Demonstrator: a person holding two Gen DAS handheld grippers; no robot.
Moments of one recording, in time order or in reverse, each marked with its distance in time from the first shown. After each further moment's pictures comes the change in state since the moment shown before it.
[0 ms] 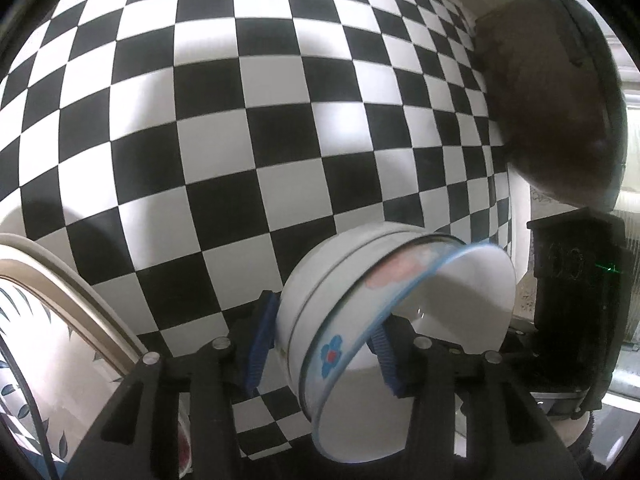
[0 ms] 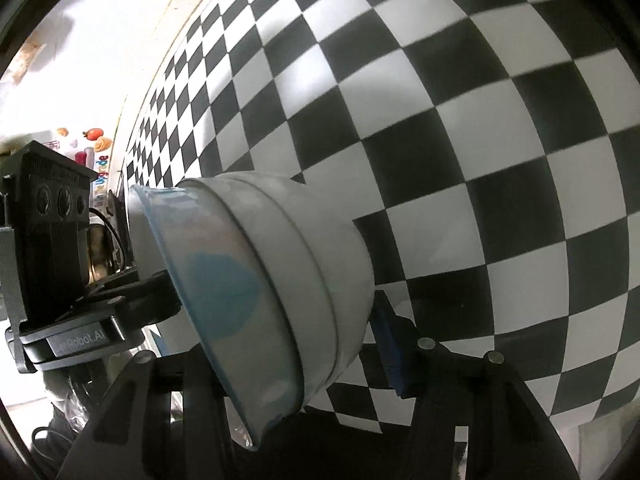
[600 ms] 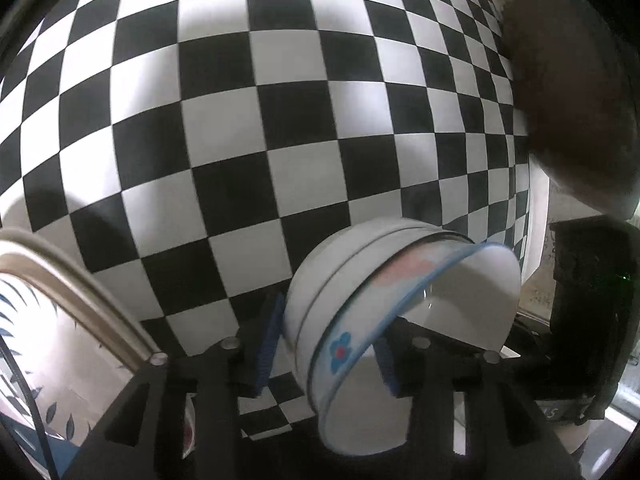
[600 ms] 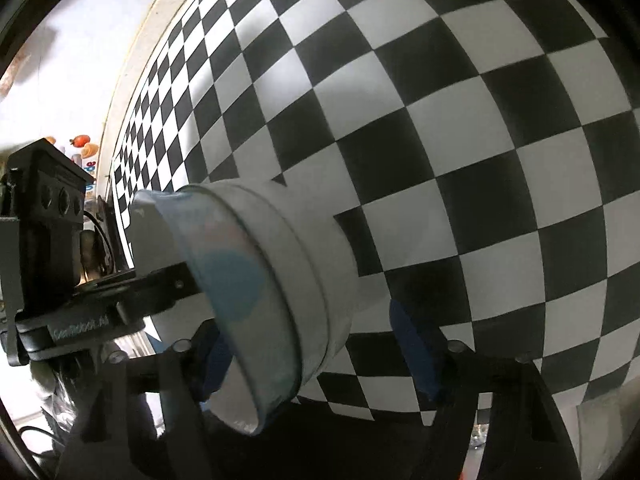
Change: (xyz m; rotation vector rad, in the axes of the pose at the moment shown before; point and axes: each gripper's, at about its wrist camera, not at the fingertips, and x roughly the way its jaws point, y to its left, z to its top) left arm 0.011 -0.003 0.010 -0.044 0.117 0.049; right arm -0.019 -0.018 0.004 0.055 0.028 -0.041
